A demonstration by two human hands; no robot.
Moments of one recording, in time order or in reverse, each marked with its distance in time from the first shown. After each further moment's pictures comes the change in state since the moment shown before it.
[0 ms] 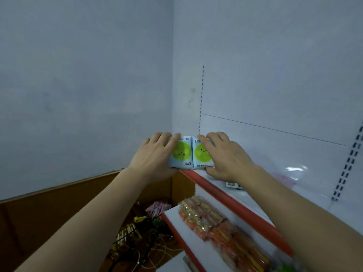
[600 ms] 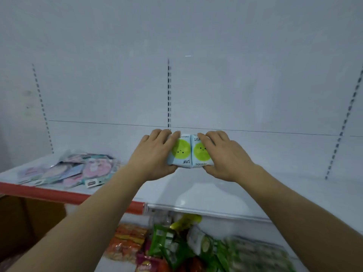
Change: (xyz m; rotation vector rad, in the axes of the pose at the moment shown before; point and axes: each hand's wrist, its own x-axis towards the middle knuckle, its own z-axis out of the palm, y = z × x) left_hand 0.052 0.329 -0.065 -0.416 0.204 0.624; right_hand -0.332 0.115 -0.147 -0.373 -0.192 0.662
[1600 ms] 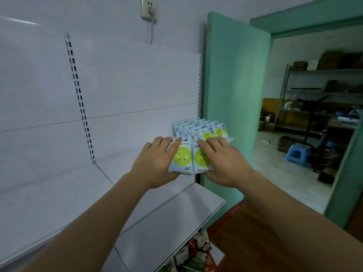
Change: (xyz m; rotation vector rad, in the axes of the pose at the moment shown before) left_hand 0.168 0.650 0.017 -0.609 0.290 0.796; right_hand -0.510 0.366 -0.113 -0.388 -0.320 0.788
